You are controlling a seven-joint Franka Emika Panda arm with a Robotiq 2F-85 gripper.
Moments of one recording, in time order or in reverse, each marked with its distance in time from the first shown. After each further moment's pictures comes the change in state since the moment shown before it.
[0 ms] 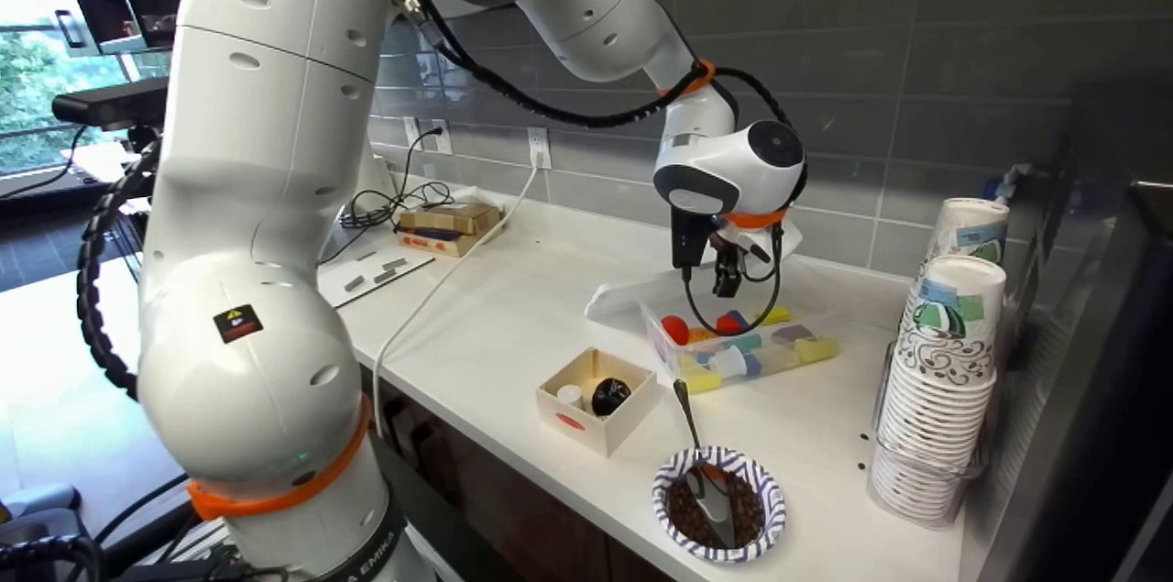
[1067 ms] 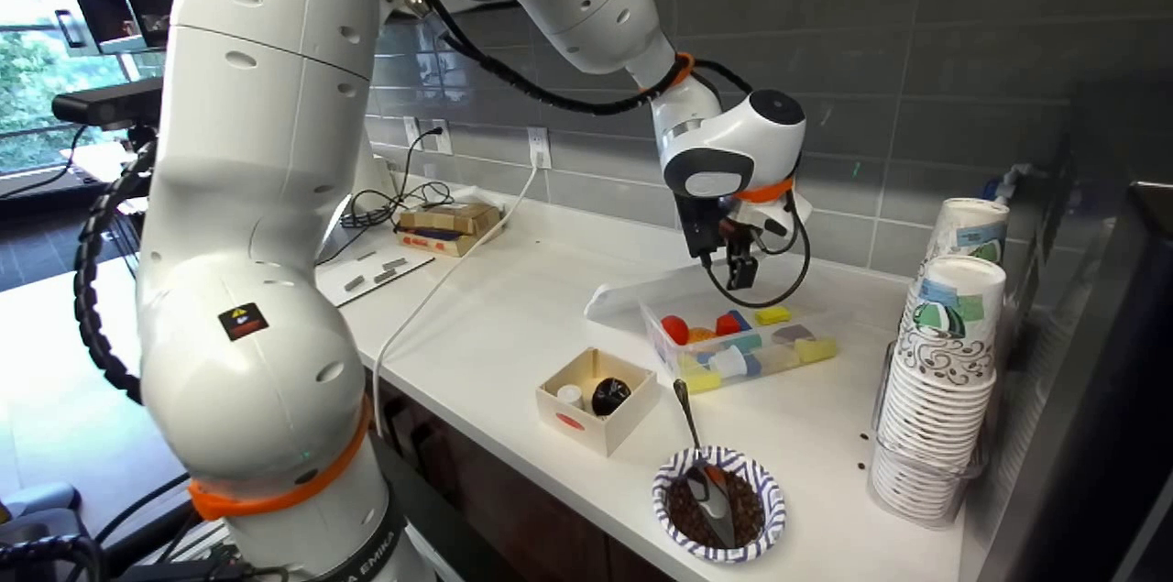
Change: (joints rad) arm 0.027 -0.017 -0.035 0.025 -0.333 0.001 0.137
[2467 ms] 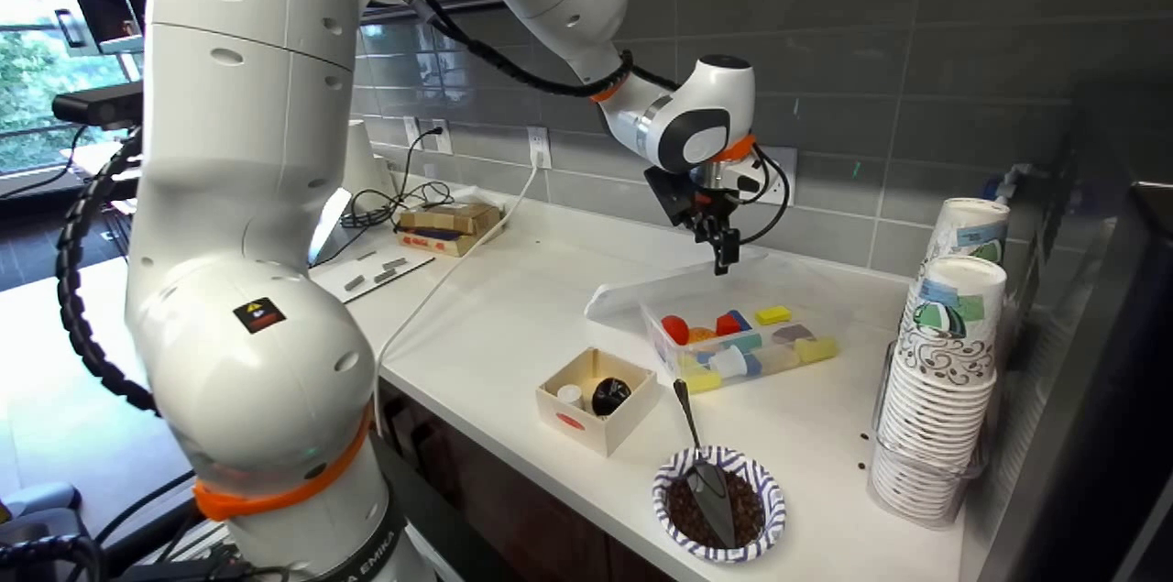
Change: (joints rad) arm 0.083 -0.050 -0.008 0.000 -0.508 -0.028 0.386
